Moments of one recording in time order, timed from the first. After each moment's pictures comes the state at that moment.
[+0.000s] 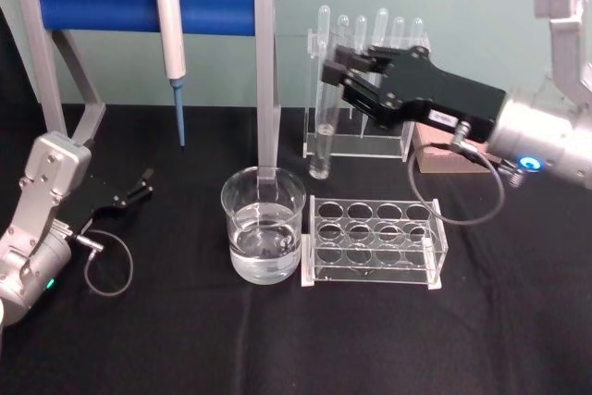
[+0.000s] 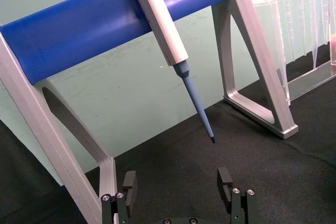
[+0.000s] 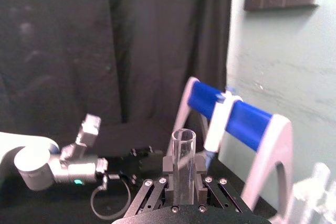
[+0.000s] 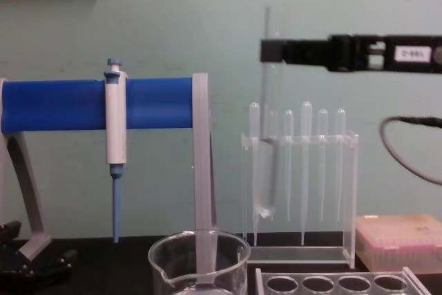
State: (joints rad) left arm -0.20 0.60 0.45 -1.41 -0.25 -0.12 0.03; right arm 0.52 0.62 -0.52 -1.67 0.73 0.14 0.62
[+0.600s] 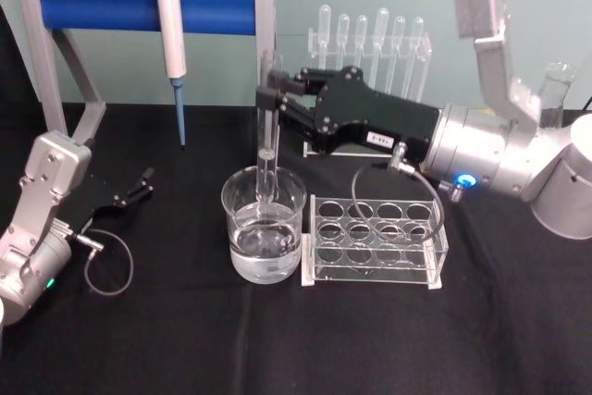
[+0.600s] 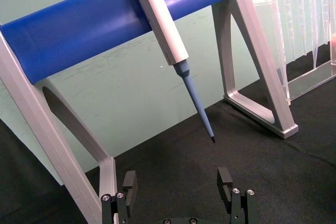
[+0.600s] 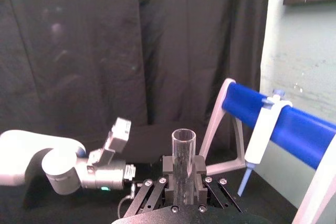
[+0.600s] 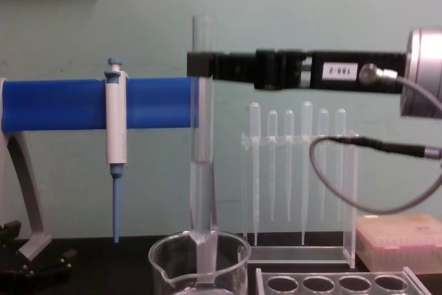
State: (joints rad) left arm -0.20 0.60 0.45 -1.41 -0.25 -0.12 0.03; right arm 0.56 0.54 -0.62 -1.64 0.70 0.12 0.63
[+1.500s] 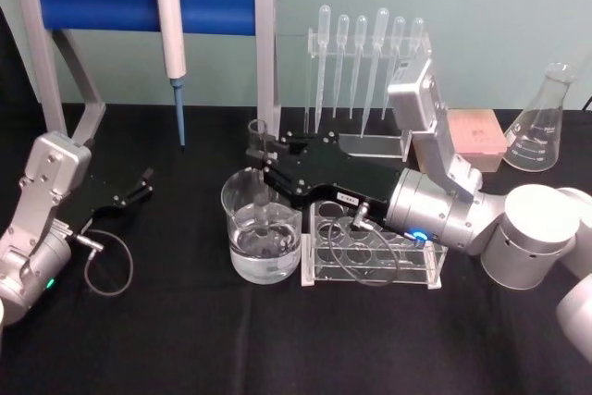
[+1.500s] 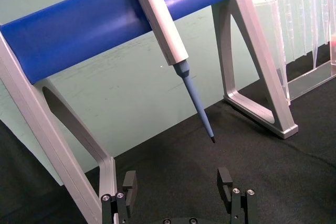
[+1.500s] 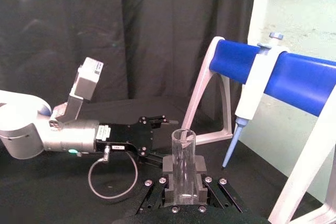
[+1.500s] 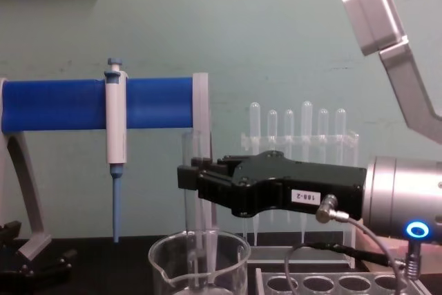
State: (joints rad) left arm -0.20 0.60 0.45 -1.41 -0.25 -0.12 0.03; right arm 0.50 0.42 -0.66 -1.41 0.52 -0.07 0.61
